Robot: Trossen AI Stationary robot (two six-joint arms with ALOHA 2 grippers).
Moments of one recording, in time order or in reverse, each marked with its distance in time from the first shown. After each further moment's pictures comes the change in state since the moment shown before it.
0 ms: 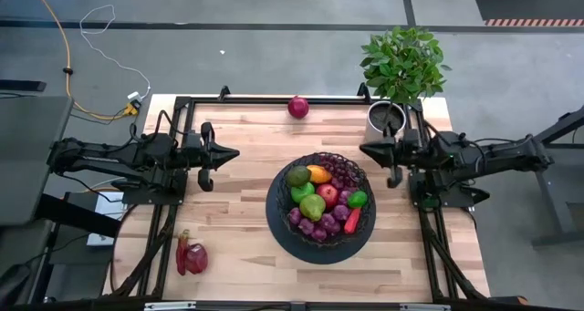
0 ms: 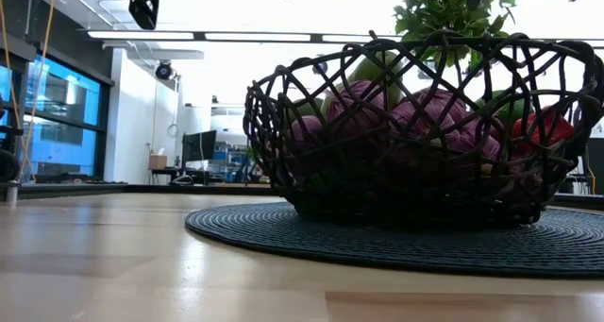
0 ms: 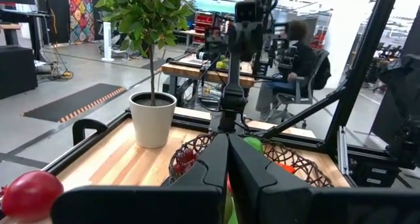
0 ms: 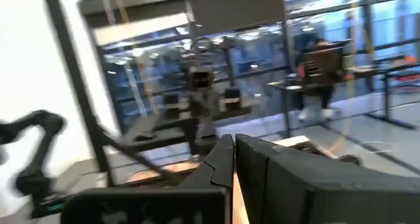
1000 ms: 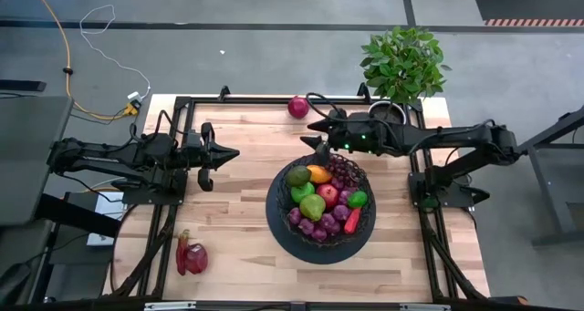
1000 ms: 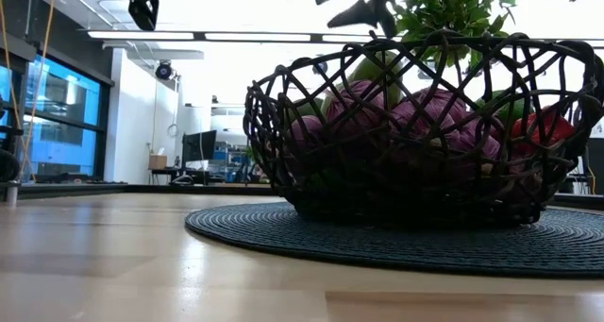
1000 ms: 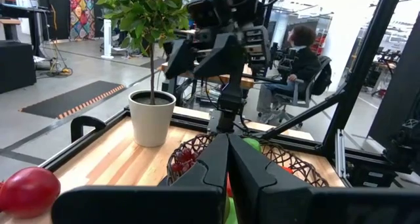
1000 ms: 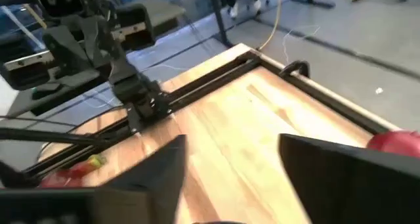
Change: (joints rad) left arm 0.000 0.000 0.000 0.000 -0.002 -0.025; right arm -0.173 0.723 0.567 -0.333 0.049 0.229
